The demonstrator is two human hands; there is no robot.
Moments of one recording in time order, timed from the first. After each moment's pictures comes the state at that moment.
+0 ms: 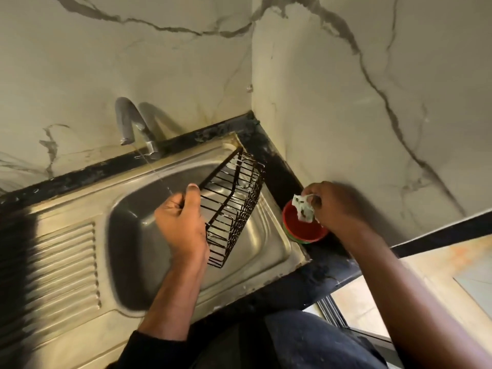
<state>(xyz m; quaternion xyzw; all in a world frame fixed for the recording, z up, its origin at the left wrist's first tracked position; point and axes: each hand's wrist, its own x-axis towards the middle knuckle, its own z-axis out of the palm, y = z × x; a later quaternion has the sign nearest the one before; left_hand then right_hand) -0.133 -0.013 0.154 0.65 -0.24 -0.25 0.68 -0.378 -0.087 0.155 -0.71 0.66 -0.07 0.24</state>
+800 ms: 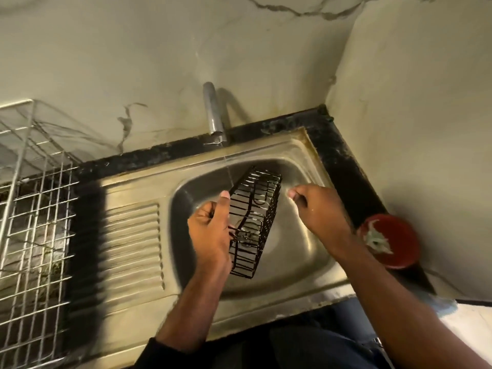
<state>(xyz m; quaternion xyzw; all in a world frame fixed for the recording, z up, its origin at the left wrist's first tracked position) -0.029 0.011 0.137 0.69 -0.14 -0.32 0.63 -0.200 -0.098 0.110 -0.78 0.53 -0.18 0.30</state>
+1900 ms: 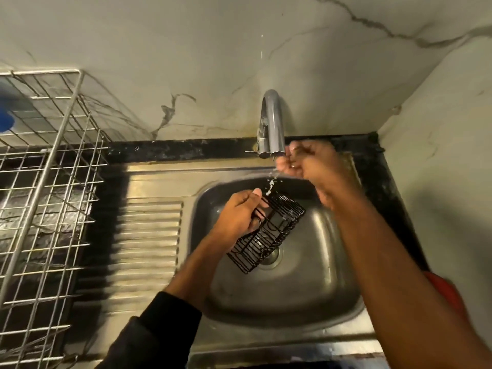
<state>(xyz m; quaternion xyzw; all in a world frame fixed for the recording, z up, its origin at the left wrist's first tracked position) 0.061 -0.047 0.098 0.67 -0.25 -0.51 0.48 -0.058 -0.178 0.170 -0.59 0.47 -0.19 0.63</state>
